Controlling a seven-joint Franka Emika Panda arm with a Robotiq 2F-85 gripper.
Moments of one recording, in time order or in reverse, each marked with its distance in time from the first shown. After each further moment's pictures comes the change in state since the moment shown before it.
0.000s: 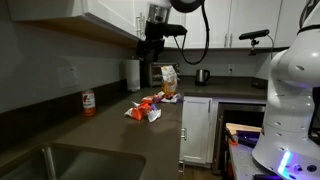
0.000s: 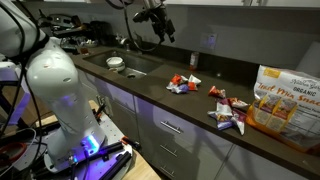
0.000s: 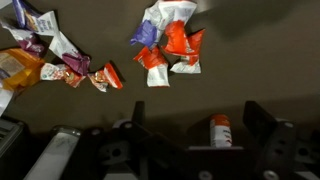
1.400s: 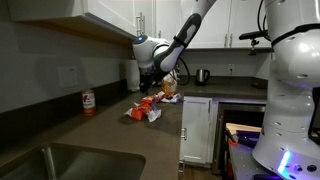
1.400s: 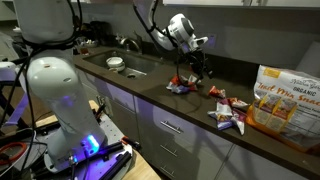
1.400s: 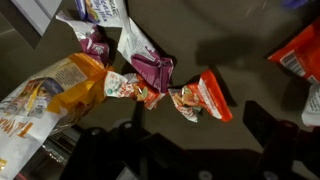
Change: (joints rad) arm 0.007 0.670 -0.282 0.319 -0.707 0.071 0.520
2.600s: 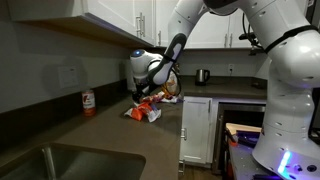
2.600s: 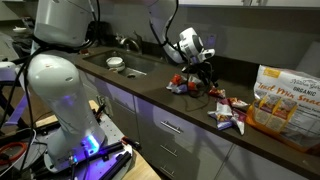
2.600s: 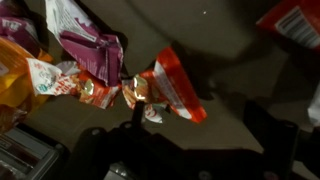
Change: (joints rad) arm 0.037 0.246 -0.097 0.179 0.058 0.218 -0.026
